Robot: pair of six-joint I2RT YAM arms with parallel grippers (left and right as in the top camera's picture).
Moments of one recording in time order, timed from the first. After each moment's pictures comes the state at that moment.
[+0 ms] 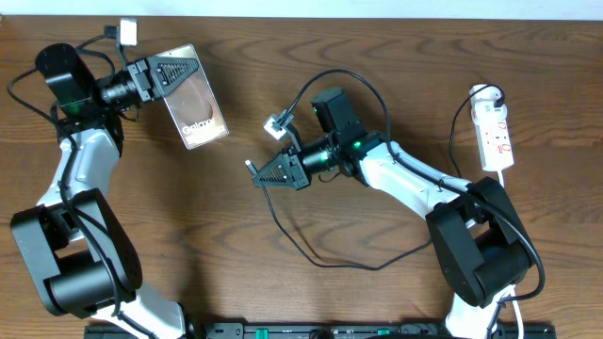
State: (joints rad) left arm 0.33 1.82 1.19 0.49 1.46 -0.80; right arm 0.58 1.94 1.22 -0.05 -1.20 0.23
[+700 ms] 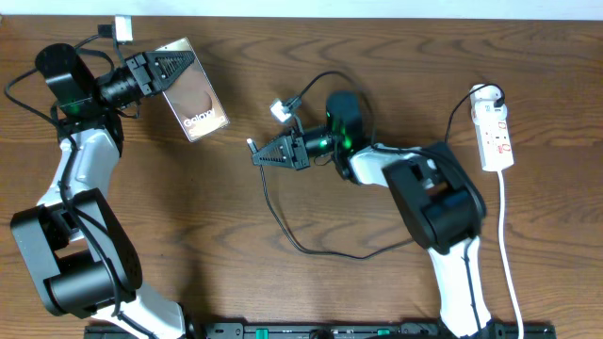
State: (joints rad) left arm 0.33 1.82 1.19 0.50 1.36 -0.83; right arm 0.51 2.29 1.23 0.98 -1.36 0.84
